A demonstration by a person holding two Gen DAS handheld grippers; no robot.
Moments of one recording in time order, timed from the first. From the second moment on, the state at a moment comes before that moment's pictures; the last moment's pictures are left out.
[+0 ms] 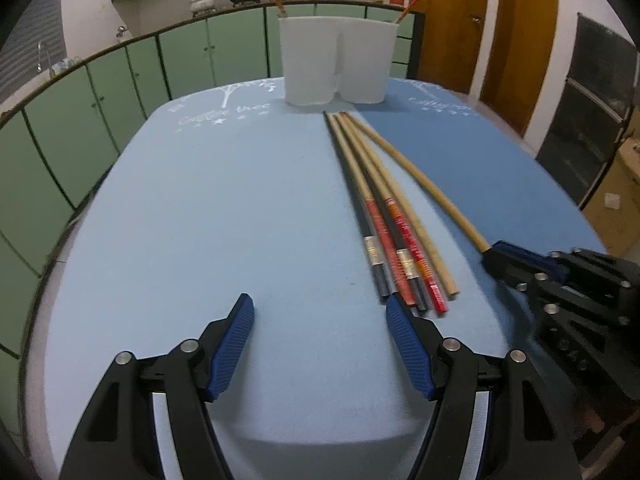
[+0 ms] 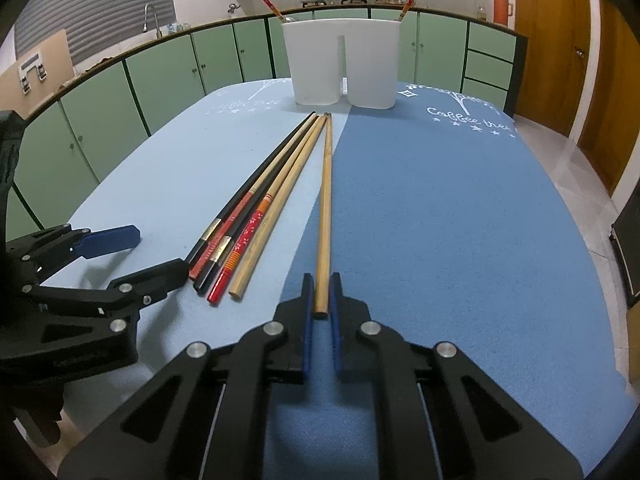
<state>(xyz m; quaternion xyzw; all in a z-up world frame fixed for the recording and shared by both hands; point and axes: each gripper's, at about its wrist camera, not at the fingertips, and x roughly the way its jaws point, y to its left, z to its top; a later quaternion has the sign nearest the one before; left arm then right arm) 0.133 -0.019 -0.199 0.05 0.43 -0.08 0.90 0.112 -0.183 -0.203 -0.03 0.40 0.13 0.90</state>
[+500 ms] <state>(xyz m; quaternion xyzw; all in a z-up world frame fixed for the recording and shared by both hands) 0.139 -0.031 -0.200 0.04 0.42 -0.08 0.90 0.112 -0.186 -0.203 -0.02 0.40 0.13 0.90</state>
